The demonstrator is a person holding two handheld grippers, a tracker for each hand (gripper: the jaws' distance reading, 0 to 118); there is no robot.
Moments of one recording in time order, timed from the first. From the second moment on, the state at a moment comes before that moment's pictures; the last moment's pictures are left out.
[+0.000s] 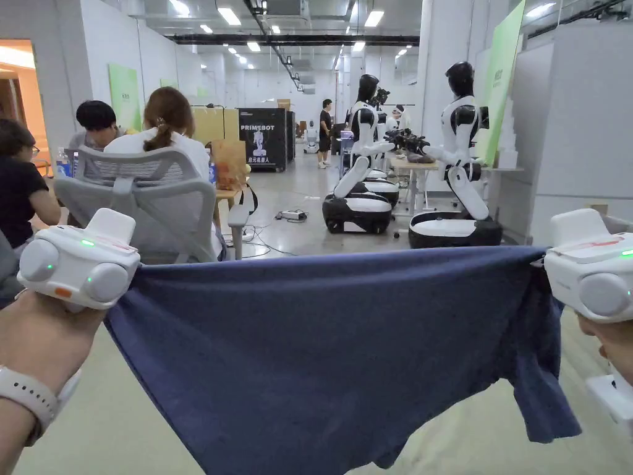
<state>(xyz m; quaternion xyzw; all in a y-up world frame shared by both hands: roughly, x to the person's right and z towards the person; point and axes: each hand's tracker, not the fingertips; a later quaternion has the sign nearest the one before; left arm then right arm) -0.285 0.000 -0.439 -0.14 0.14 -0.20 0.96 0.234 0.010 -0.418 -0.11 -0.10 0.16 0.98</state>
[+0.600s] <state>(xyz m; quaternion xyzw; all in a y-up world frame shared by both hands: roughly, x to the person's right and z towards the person) -0.268 -0.070 -0.534 -0.18 0.13 -0.18 0.96 0.246 -0.086 -0.523 -0.17 -0.12 0.16 0.97</state>
